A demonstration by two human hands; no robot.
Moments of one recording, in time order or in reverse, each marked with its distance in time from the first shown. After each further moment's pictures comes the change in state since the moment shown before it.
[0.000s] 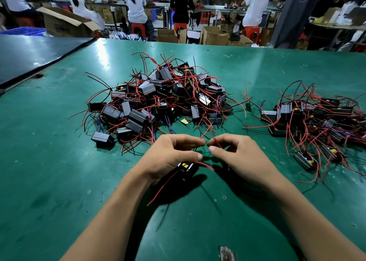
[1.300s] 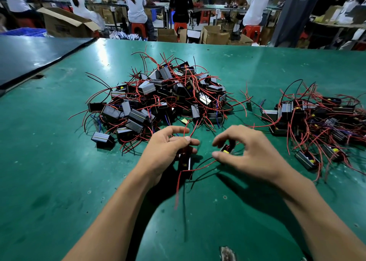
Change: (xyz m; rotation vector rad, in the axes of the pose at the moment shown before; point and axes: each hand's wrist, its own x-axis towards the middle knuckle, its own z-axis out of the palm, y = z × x) left_hand 0.002 0.005 0.005 -0.174 0.234 -0.025; right_hand -0.002 -0.001 -0.022 -0.290 0.027 -0.449
